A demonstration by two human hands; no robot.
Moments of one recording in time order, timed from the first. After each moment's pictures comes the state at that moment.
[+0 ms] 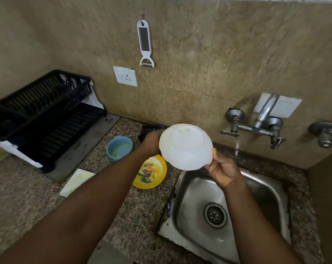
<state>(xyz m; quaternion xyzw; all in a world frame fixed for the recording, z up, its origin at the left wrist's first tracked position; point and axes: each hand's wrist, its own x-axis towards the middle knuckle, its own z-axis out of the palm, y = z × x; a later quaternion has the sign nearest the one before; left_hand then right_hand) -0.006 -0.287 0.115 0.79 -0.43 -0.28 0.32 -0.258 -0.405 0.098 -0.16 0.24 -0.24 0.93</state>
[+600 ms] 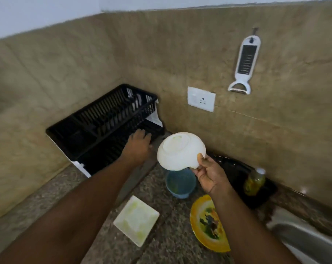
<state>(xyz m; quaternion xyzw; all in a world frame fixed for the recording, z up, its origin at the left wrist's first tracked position) 0.292 -0.133 0.122 0.93 -0.37 0.01 -0.02 0.089 -0.322 0.073 -0.25 0.27 -0.14 0.92</state>
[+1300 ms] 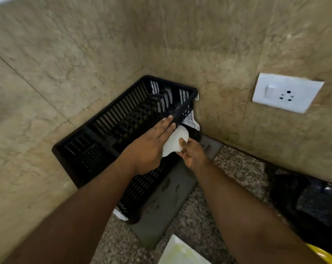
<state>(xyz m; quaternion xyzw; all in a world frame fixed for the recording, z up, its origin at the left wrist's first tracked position) 0.441 -0.081 0.130 0.83 -0.56 0.00 0.02 0.424 -0.255 -0.030 -0.31 0.29 -0.07 0.91</state>
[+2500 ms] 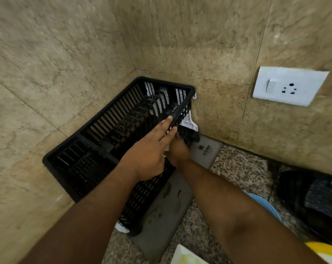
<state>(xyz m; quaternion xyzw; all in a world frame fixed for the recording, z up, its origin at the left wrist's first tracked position) 0.435 -0.088 0.137 0.84 -0.54 -0.04 0.02 0.514 -0.247 -0.121 -0.91 0.22 -0.04 0.34</state>
